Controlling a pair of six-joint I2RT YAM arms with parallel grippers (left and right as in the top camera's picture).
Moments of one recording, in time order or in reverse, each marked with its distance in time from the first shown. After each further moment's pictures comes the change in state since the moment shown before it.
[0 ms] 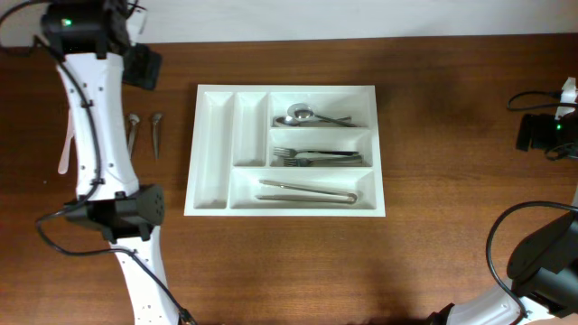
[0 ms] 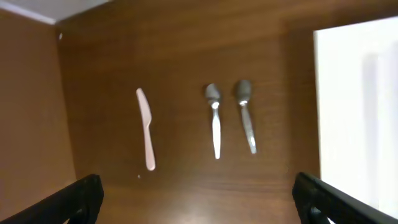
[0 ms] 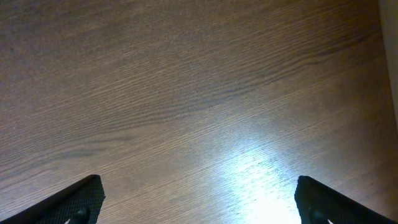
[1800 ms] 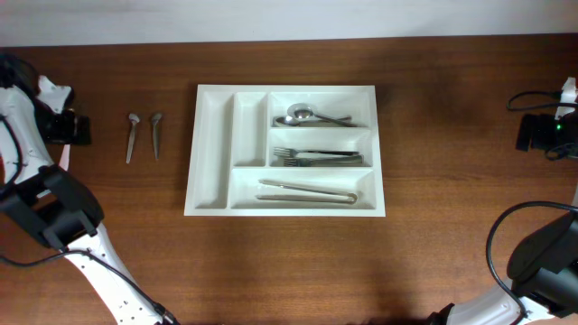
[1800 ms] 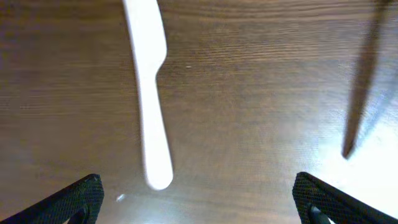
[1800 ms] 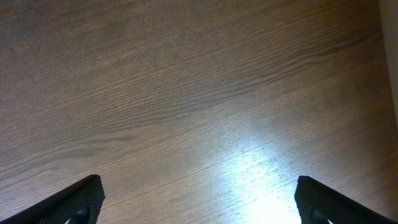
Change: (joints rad) left arm 0.465 0.222 -0.395 0.291 0.289 0.277; right arm 0.000 0.000 0.000 0.000 0.000 0.000
